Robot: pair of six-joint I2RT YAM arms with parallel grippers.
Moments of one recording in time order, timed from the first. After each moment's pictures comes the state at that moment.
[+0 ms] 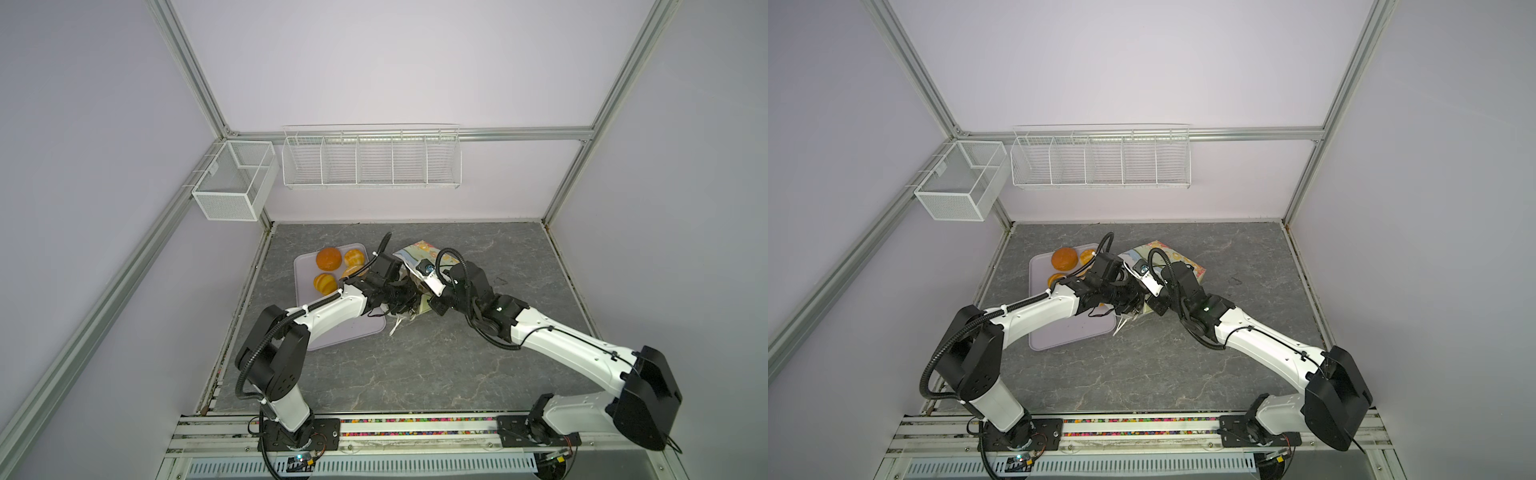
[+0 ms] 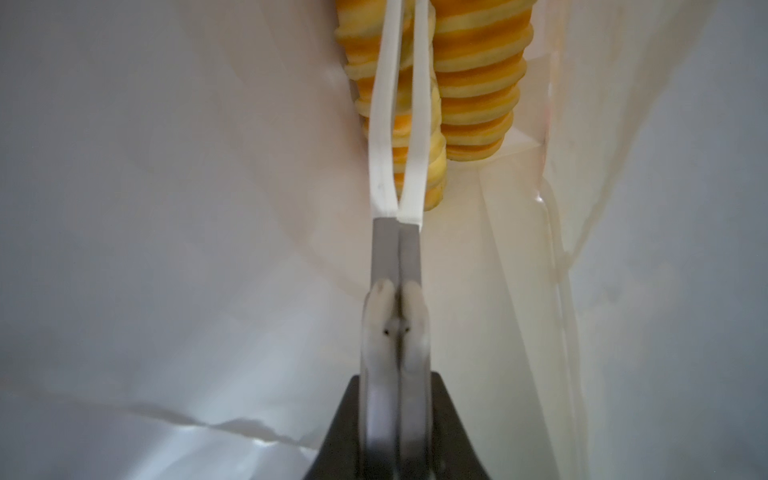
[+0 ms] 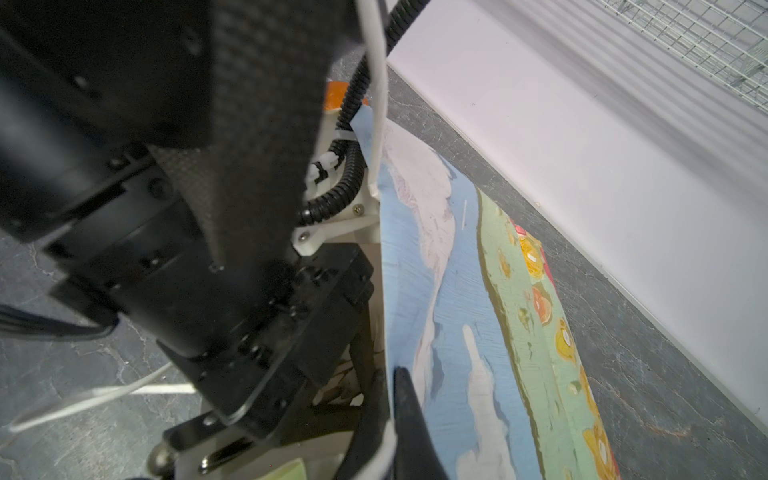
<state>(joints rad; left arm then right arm) -0.70 1.67 1.12 -0.24 0.44 -1.15 0.79 1.34 0.98 -0.14 0.05 -0.26</state>
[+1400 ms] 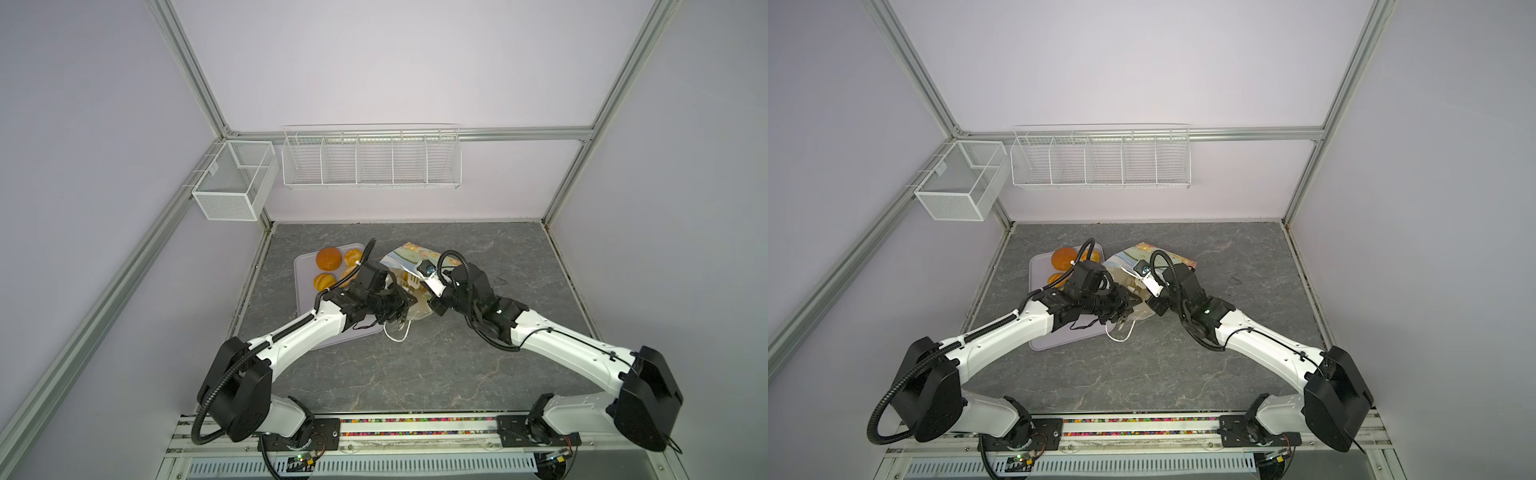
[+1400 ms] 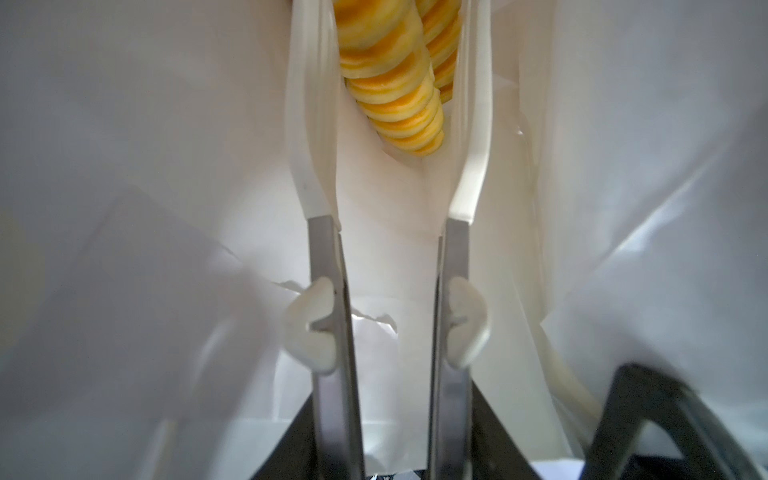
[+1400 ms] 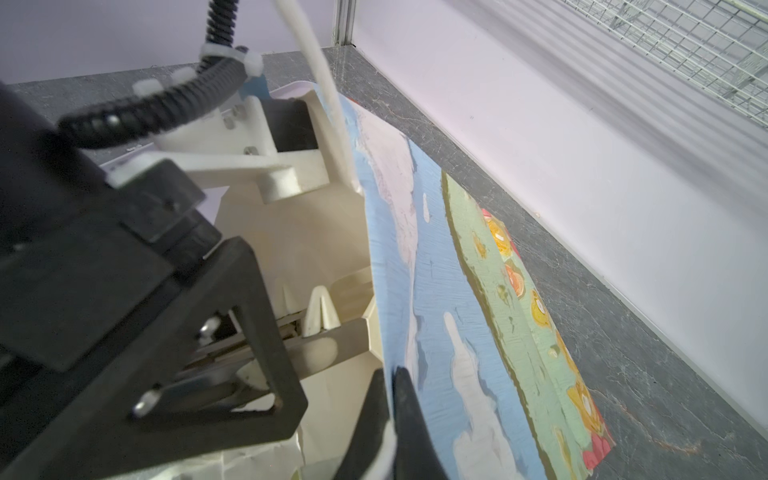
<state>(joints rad) -0.70 1.45 0.99 -0.29 0.39 -1.20 0.78 1.34 0.94 -0.07 0.04 -0.26</state>
